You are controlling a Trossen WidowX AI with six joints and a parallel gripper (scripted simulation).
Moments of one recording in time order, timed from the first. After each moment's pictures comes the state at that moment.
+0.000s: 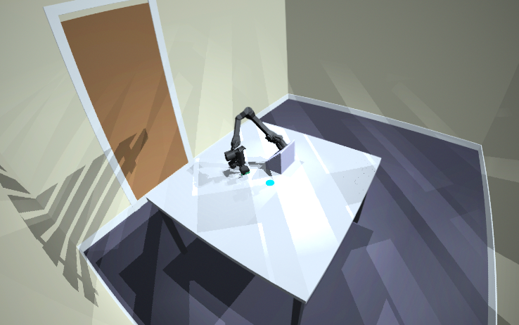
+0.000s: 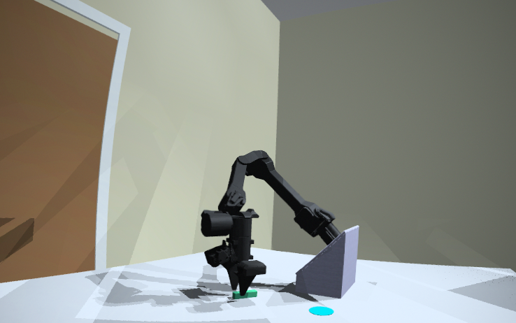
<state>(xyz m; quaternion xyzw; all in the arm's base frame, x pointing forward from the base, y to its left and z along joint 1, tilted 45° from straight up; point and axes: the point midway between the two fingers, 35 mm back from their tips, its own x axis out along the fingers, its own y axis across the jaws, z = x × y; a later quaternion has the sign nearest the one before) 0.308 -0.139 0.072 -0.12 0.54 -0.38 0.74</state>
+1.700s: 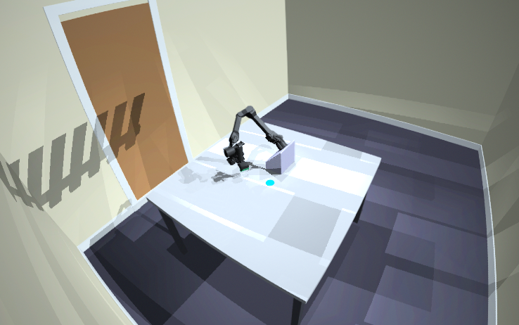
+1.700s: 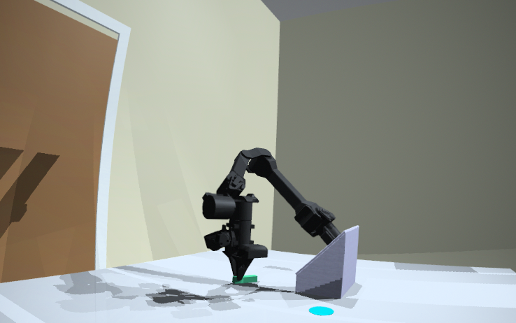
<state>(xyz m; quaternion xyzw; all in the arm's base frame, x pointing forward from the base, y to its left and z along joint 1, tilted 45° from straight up) 0.314 -0.104 0.097 -0.14 0.54 -0.35 0.75</state>
